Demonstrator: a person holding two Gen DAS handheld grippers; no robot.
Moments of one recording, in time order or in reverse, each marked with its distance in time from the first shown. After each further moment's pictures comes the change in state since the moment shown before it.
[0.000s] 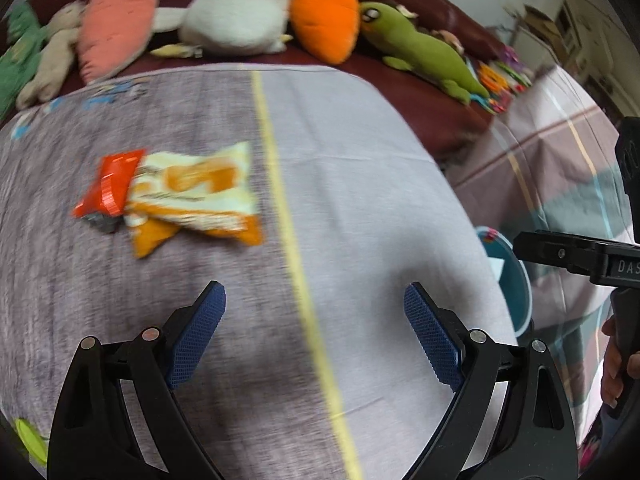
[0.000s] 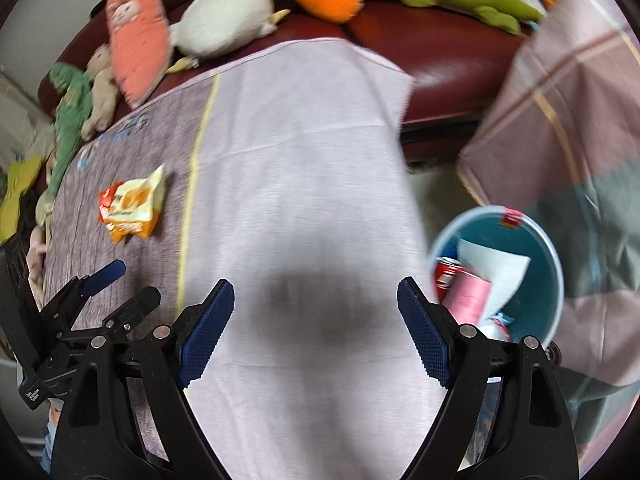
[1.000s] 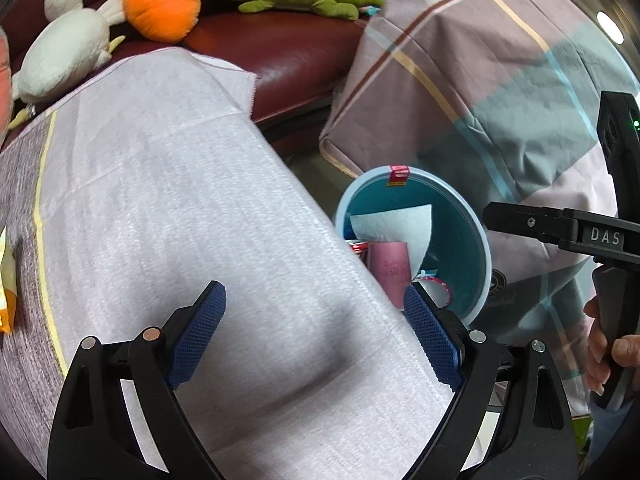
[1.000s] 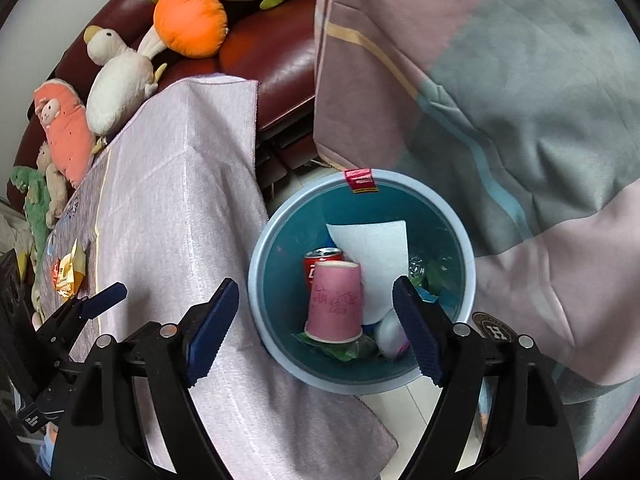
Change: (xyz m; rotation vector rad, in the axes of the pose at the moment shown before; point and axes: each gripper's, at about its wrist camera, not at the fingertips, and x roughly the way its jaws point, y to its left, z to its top) left arm 0.103 -0.222 0.001 0.331 0.164 -0.104; right arm -0.004 -0.223 -0.048 0.324 -0.066 -0.016
